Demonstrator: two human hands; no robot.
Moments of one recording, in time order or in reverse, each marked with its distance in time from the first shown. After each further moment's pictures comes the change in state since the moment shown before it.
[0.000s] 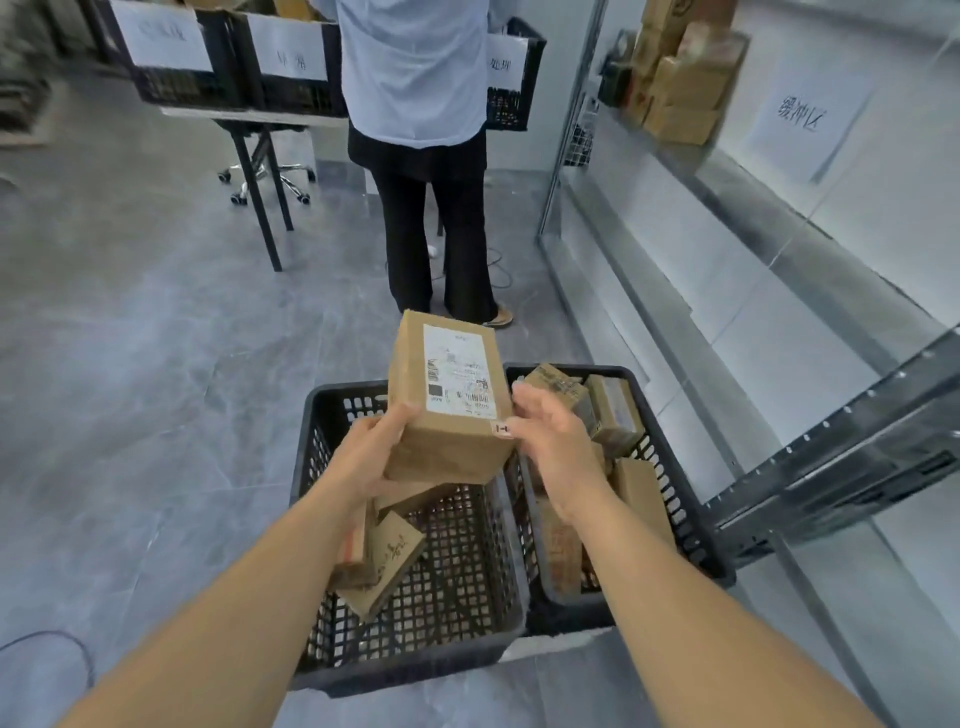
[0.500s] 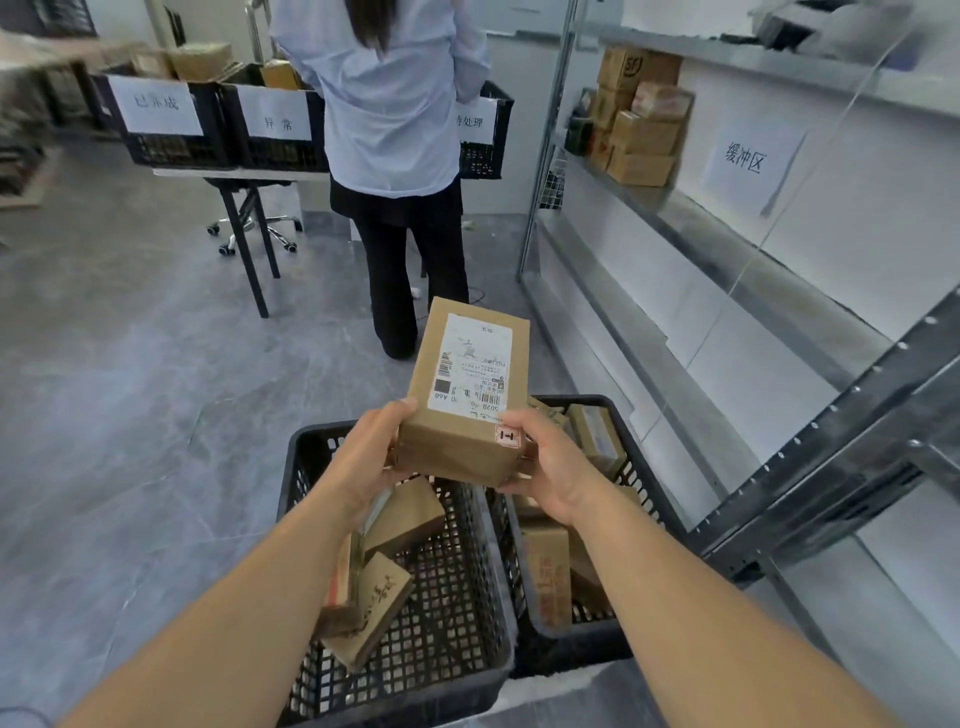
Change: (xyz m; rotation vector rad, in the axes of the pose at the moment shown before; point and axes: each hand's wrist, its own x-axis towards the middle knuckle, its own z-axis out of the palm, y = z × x) left_hand -0.005 0.030 0.019 -0.119 -0.080 0.170; right_hand 0.005 -0.022 -0.025 0.309 -0.105 0.197
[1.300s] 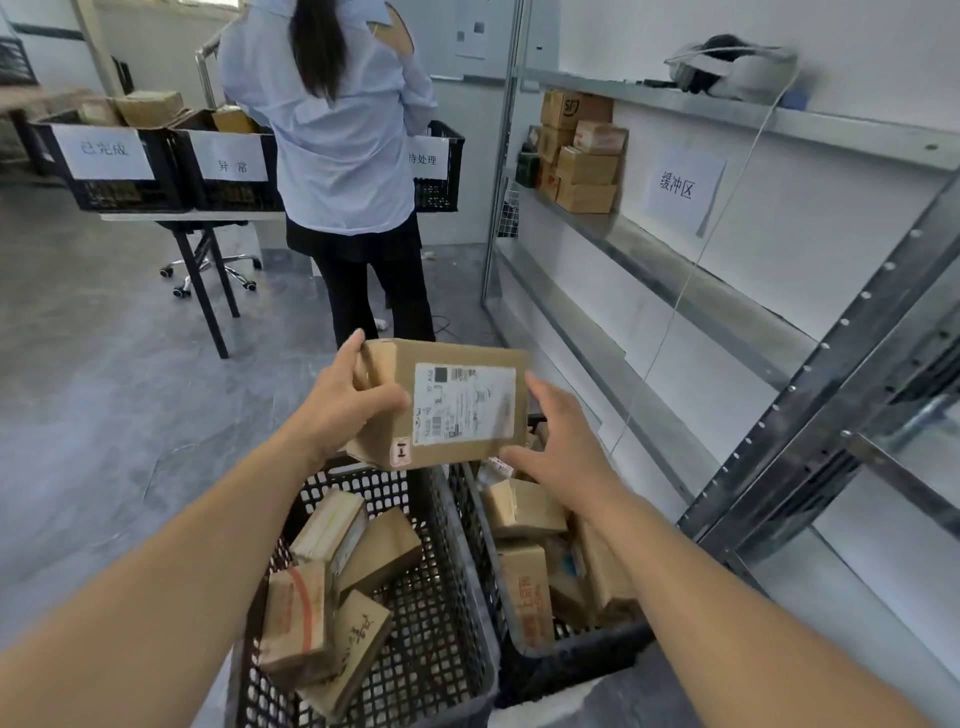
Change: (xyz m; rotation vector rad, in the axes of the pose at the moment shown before) left_hand 0.010 0.075 0.005 0.341 -0.089 0.318; right_hand -0.027 -0.024 -0.035 -0.917 0.313 -0.449
